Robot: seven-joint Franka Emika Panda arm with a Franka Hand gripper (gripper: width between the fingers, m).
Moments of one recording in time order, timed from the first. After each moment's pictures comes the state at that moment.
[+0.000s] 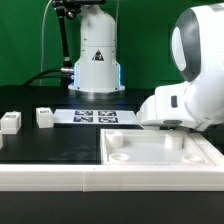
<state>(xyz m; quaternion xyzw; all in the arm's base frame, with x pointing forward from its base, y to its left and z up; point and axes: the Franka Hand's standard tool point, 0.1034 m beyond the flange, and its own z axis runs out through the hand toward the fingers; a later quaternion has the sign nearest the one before) 0.421 0.160 0.005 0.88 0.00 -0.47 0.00</state>
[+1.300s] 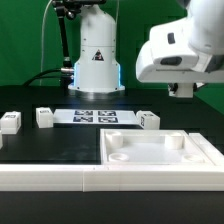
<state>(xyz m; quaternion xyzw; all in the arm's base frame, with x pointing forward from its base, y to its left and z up) 0.459 0.144 0.097 0.93 -0.01 -0.37 -0.02</state>
